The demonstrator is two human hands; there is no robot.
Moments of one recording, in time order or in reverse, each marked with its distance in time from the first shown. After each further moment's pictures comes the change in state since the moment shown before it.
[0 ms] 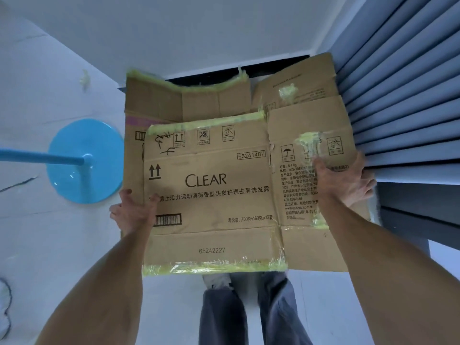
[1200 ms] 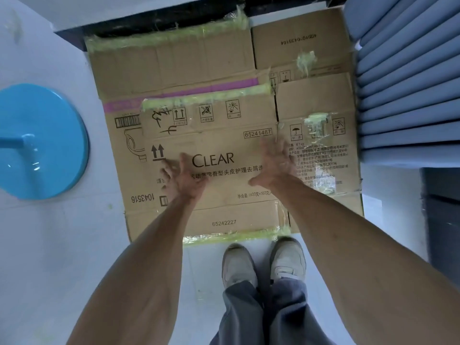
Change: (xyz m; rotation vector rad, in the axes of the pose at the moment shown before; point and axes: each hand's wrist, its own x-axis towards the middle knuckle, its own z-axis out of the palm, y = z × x) left_hand 0.013 0.049 0.212 0.258 -0.318 0.381; right_hand -0.053 0.024 0.219 -0.650 -0.808 -0.647
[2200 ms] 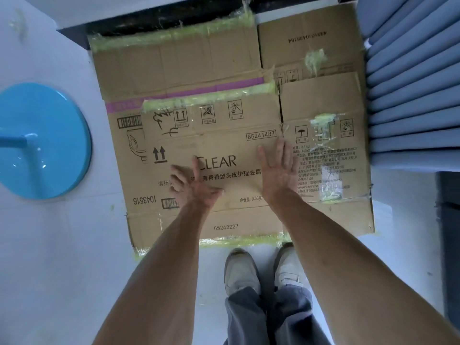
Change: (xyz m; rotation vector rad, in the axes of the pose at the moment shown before) left_hand -0.010 0.016 0.017 0.295 -0.114 -0.020; right_hand -0.004 0.002 0.021 -0.291 0.103 -0.084
